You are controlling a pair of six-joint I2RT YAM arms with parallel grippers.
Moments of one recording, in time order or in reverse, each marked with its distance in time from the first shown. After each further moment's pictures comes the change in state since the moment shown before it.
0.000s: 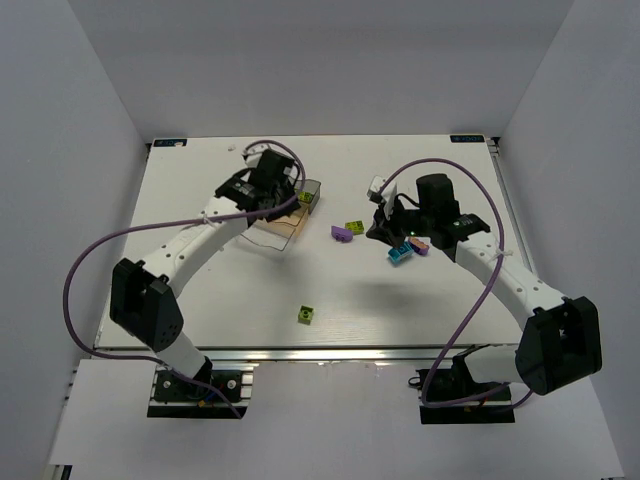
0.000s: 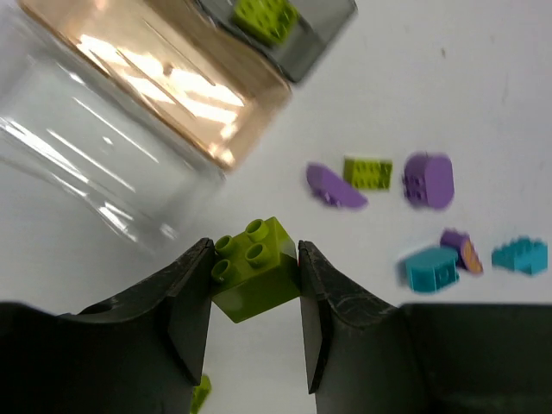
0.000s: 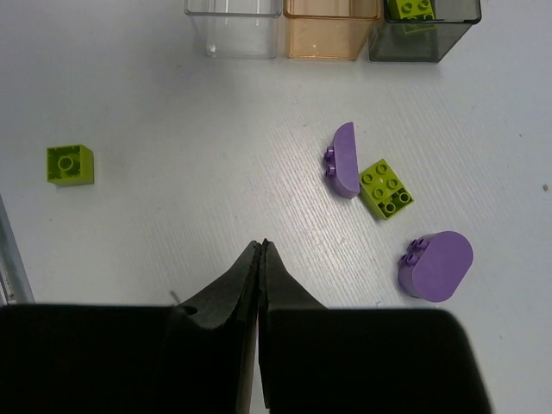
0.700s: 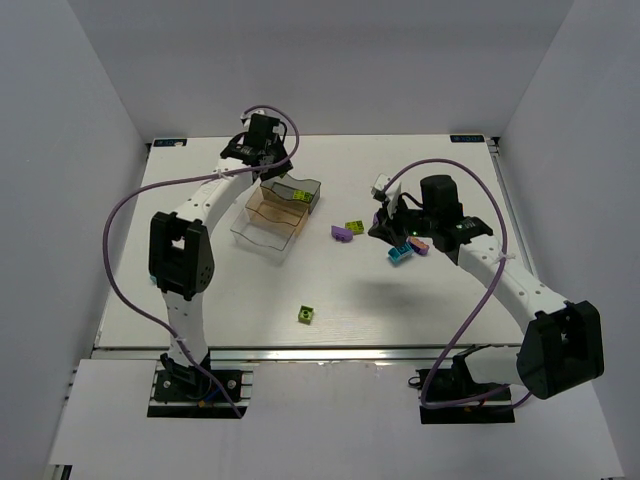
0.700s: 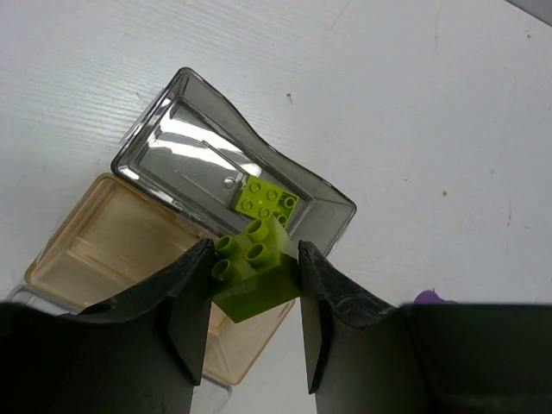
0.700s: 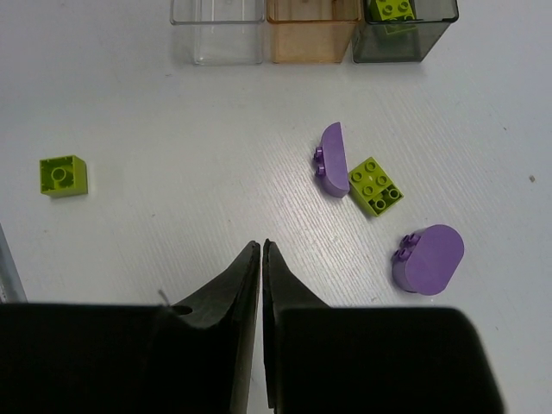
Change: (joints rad) left arm 0.253 0.413 0.386 0.141 0.121 0.246; right arm -0.017 -0.027 -0.028 0.047 0.011 0.046
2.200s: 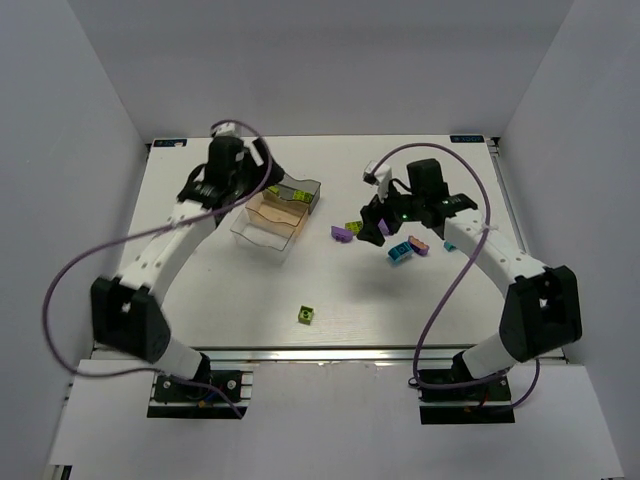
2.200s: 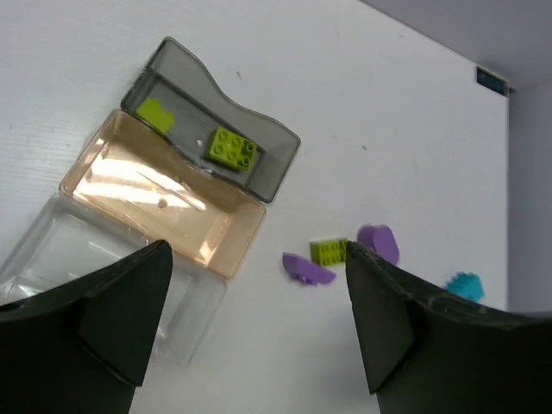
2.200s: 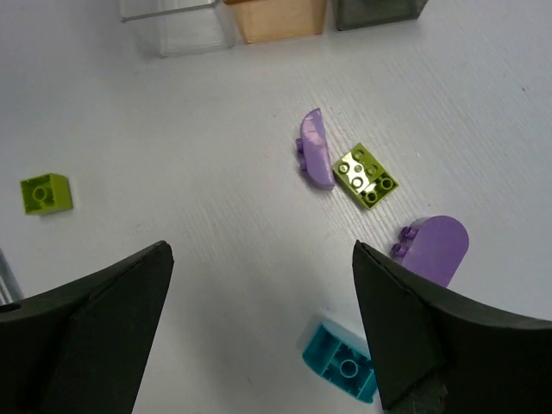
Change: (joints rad) left arm 0.027 -0.415 -0.403 0.179 0.112 0.002; right arm -0.001 0.177 0.165 -0.100 0.035 0.056
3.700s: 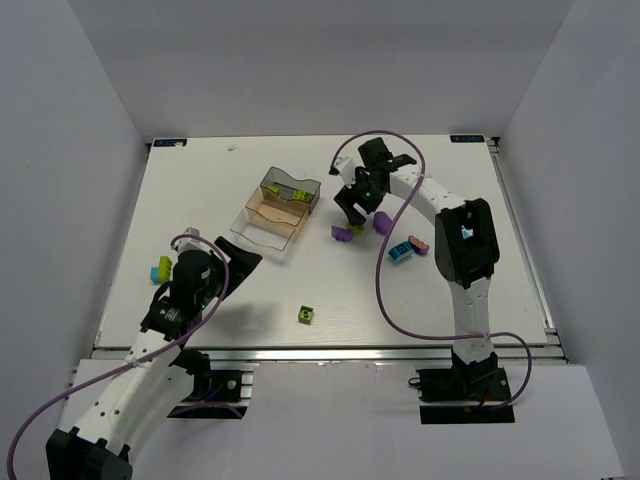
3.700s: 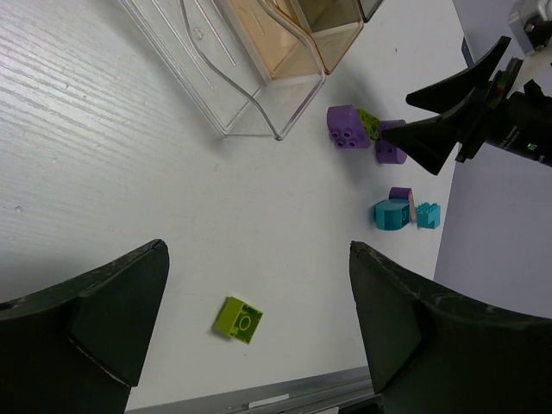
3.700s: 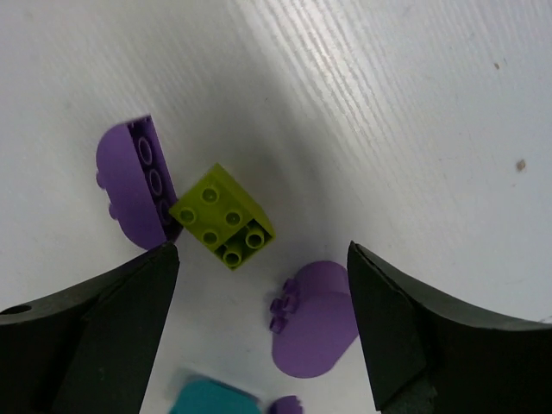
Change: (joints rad) left arm 0.000 -0.942 -0.938 0.027 0.047 -0.379; right arm 0.060 0.676 0.658 -0.342 0.337 -0.110
